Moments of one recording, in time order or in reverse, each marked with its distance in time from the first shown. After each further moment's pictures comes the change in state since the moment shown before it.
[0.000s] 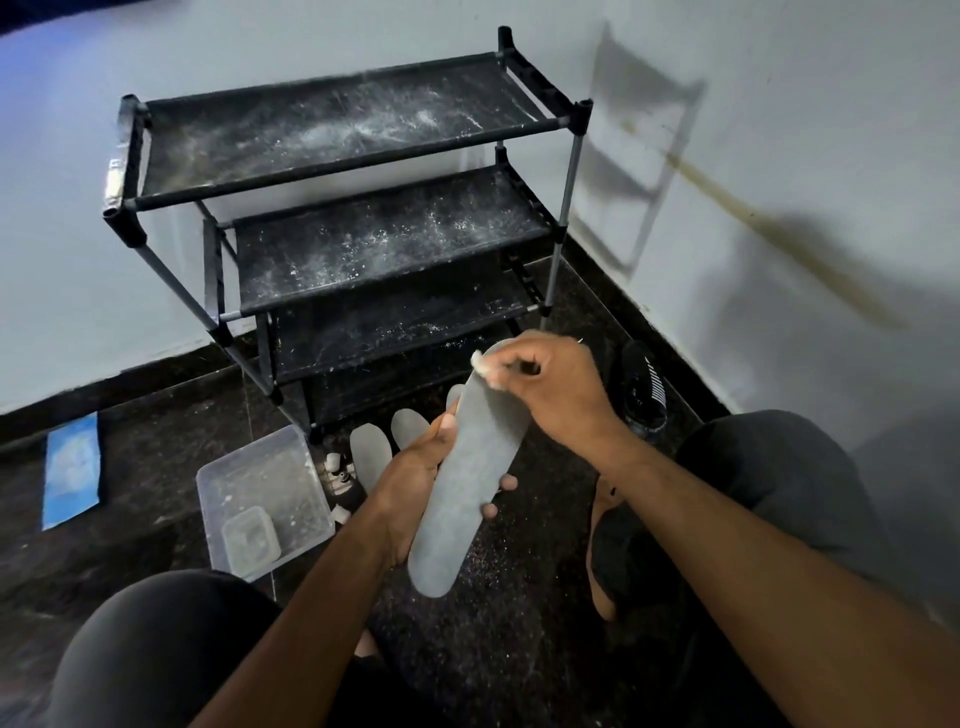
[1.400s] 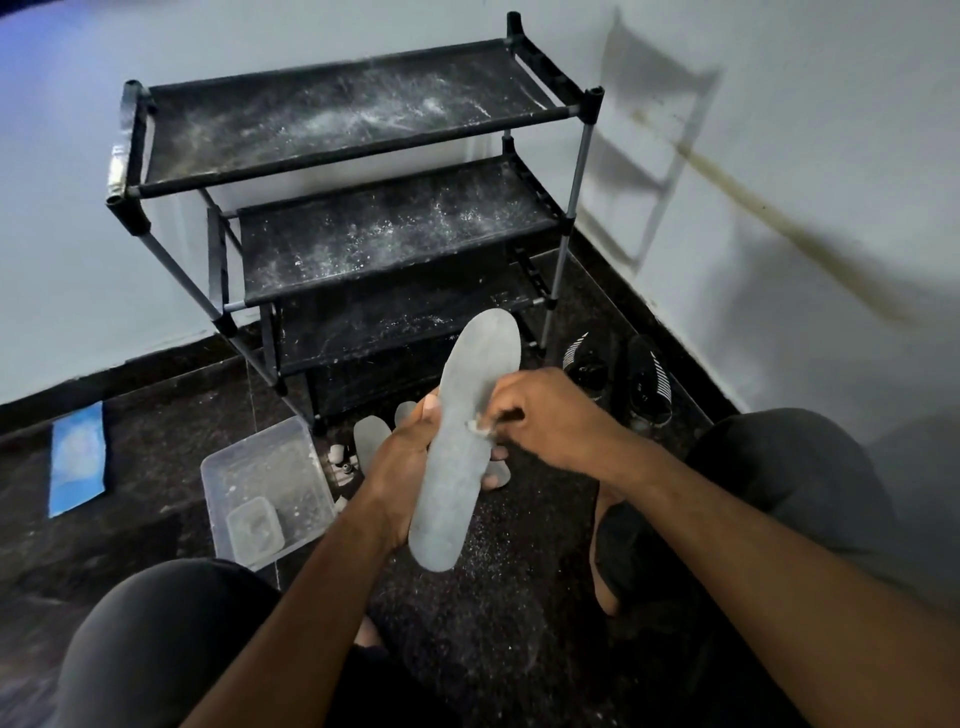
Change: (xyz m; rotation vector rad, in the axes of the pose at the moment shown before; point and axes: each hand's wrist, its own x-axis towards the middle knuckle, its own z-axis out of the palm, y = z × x) left_hand -0.011 0.015 0.014 -0.011 0.079 0.119; right_hand -0.016 0.001 0.004 -0.273 -0.460 -0.115
